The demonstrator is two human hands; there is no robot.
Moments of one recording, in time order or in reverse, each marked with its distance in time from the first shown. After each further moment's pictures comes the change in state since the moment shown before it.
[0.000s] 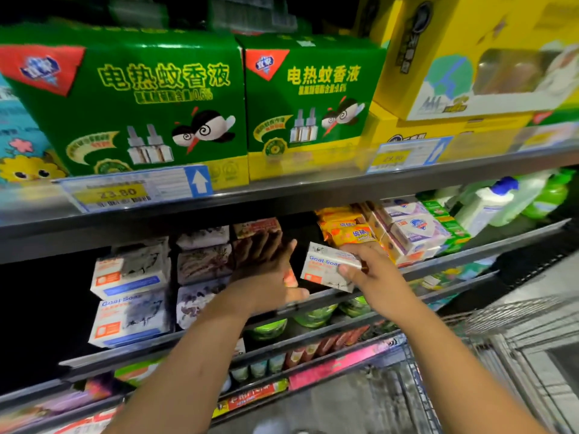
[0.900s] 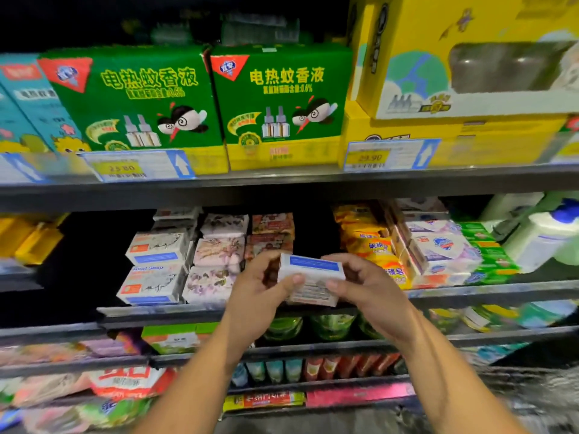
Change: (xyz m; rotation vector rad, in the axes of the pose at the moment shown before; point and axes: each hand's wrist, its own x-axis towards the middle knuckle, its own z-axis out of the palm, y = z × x) left_hand -0.075 0.064 -0.004 -1.343 0.580 0.001; right_hand -0.002 0.005 -0.006 0.726 -0.390 0.037
